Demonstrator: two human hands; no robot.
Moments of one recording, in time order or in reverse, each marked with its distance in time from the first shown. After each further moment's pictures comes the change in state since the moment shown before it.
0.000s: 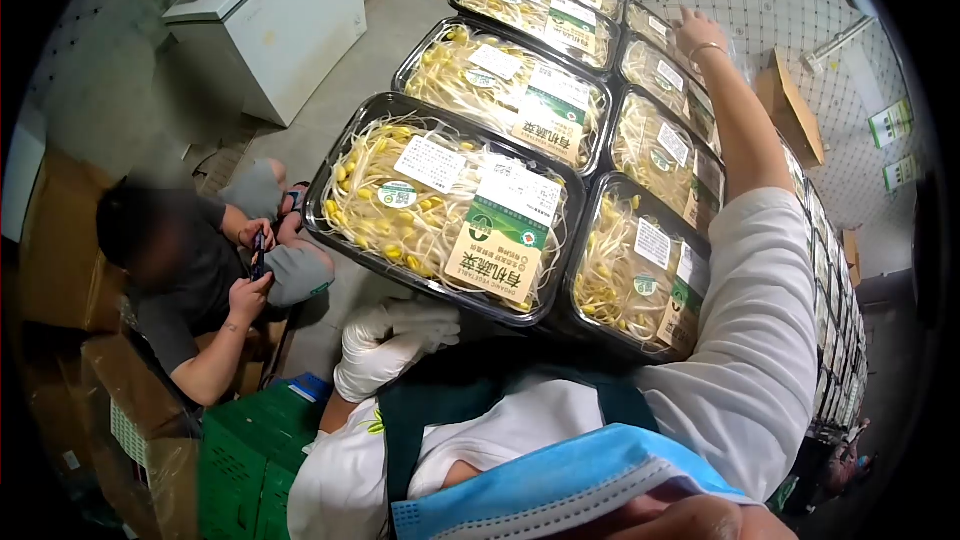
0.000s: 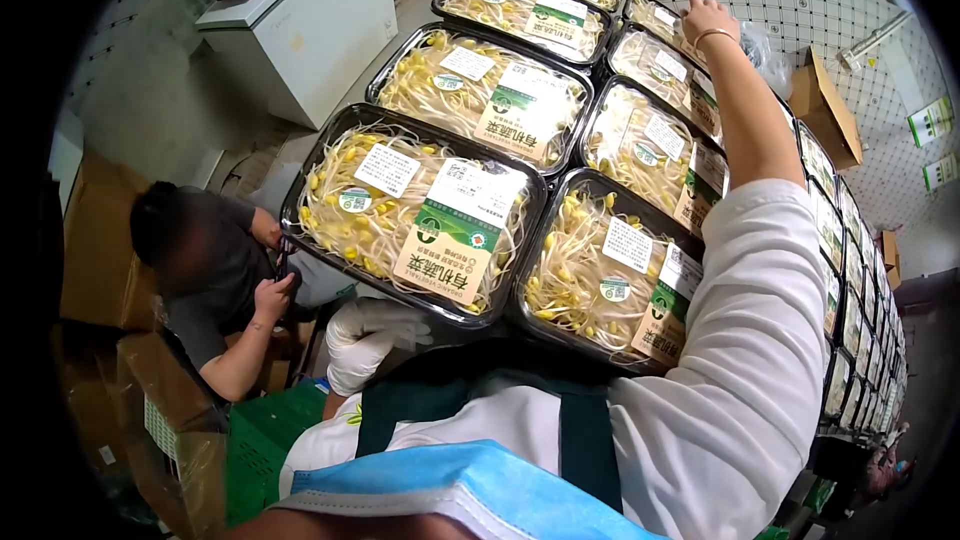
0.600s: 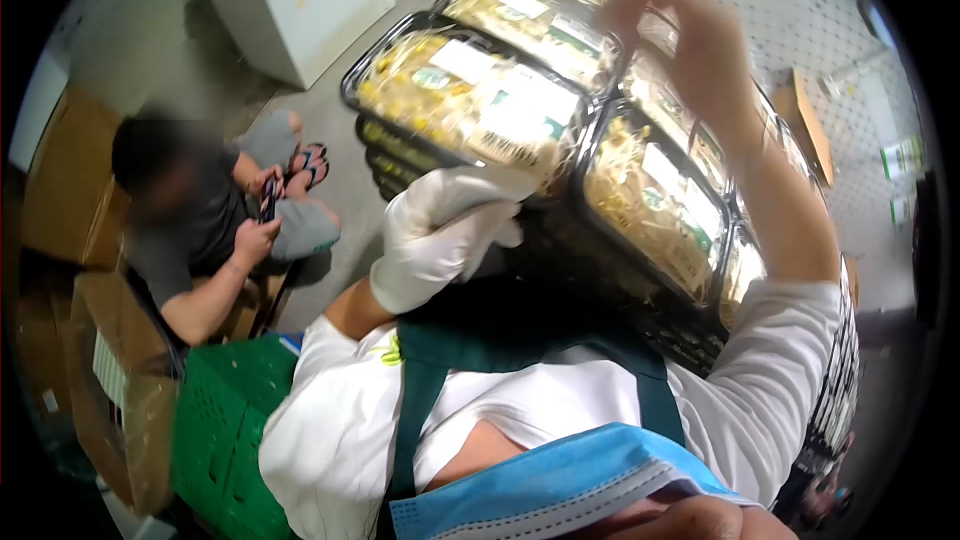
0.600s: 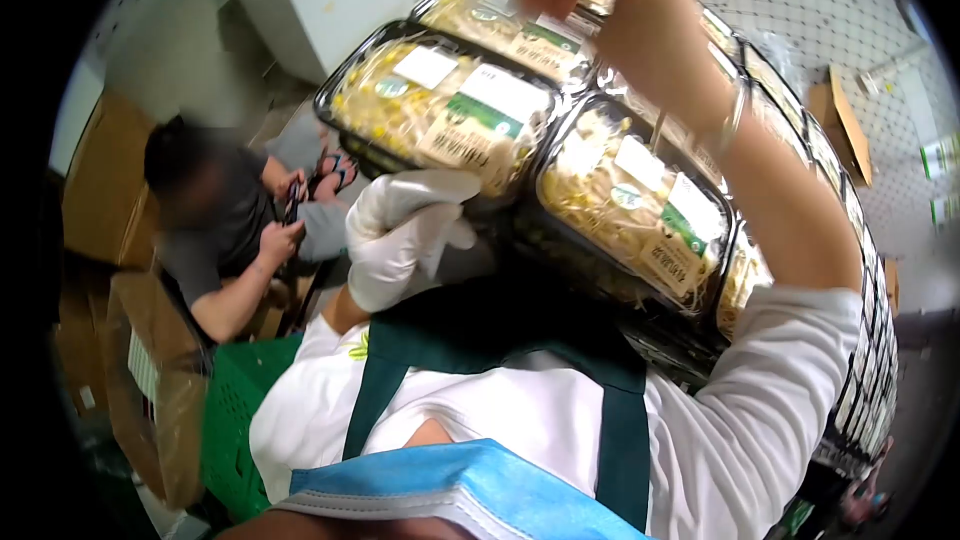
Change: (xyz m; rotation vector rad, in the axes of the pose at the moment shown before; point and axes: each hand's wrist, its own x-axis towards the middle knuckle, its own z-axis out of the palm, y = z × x) left_hand 0.020 0.033 0.063 -0.201 0.243 0.217; right_hand -0.240 -0.071 -0.192 1.093 0.508 -1.086
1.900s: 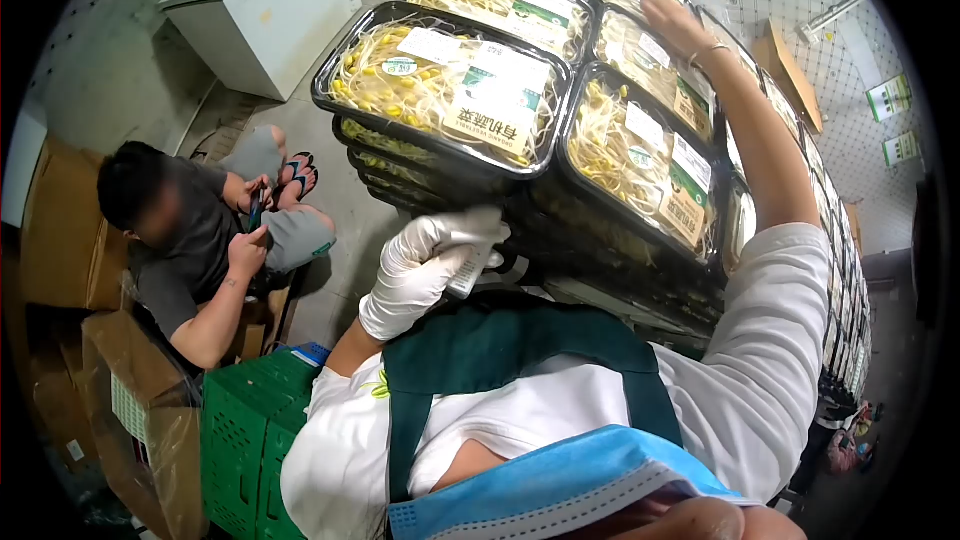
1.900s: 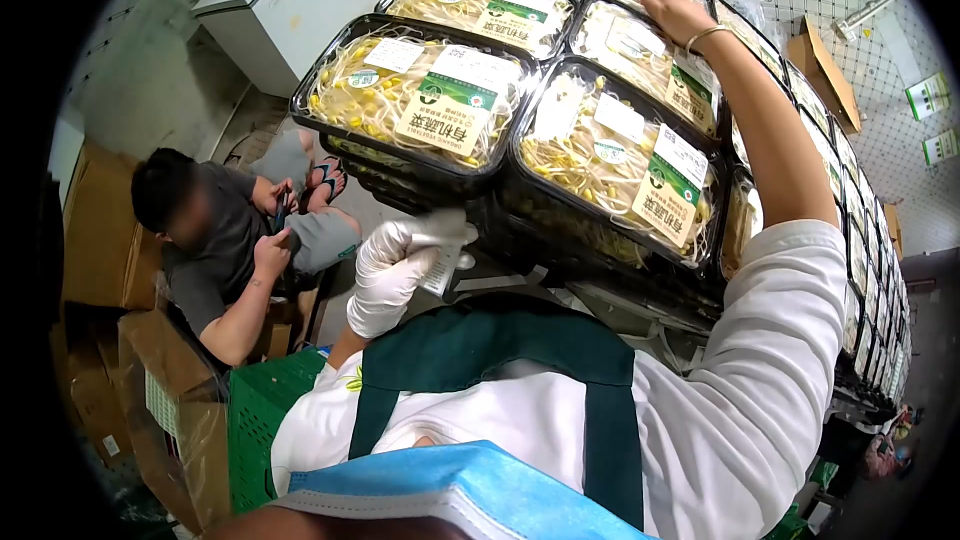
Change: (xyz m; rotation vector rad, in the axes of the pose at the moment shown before) left_hand -0.040 -0.029 -0.033 -0.066 -0.229 -0.196; right_hand -0.130 0.212 -0.011 -0.448 -0.473 0.701
